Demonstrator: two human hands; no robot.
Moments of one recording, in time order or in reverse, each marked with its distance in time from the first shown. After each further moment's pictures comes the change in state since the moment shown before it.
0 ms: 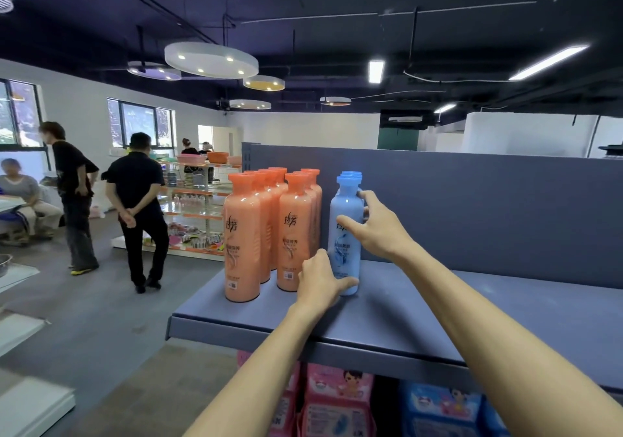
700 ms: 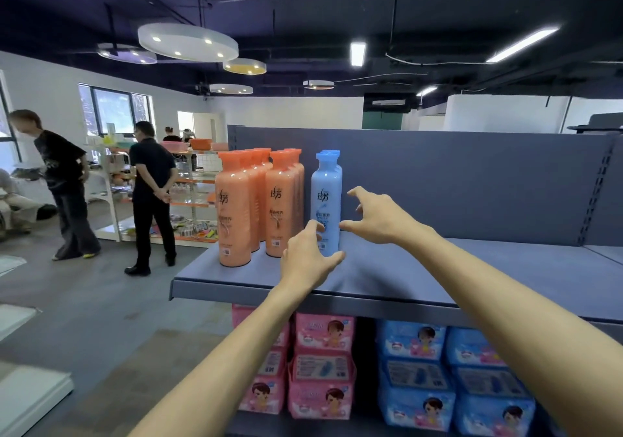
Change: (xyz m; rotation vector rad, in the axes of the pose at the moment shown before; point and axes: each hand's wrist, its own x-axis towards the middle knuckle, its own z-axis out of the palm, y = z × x) left_hand -0.065 0.022 -0.023 -0.007 0.063 0.160; right_hand -0.063 -0.006 -0.038 -0.402 -0.151 0.034
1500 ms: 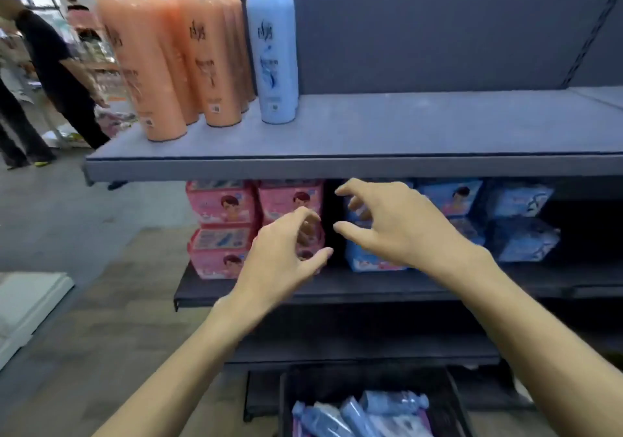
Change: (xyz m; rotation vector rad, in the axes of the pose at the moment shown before) left_hand -0.160 -0.038 0.042 -0.010 -0.325 0.183; right_hand -0.189 0.041 0.068 -0.089 -0.143 -0.007
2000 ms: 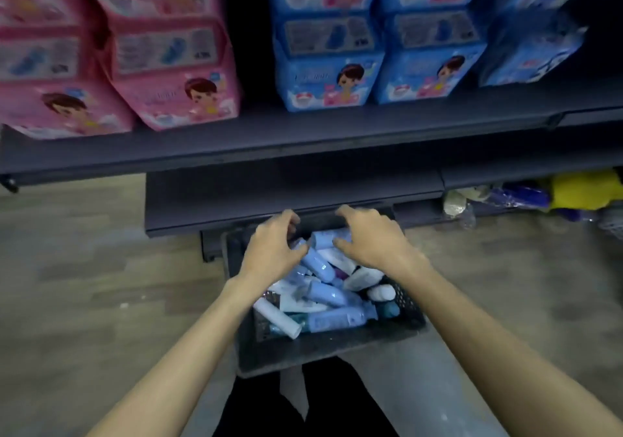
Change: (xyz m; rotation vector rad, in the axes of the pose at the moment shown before) left_hand -0.129 -0.083 0.250 -0.104 -0.556 -0.480; right_hand -0.136 0.136 0.265 0.043 -0.668 0.498
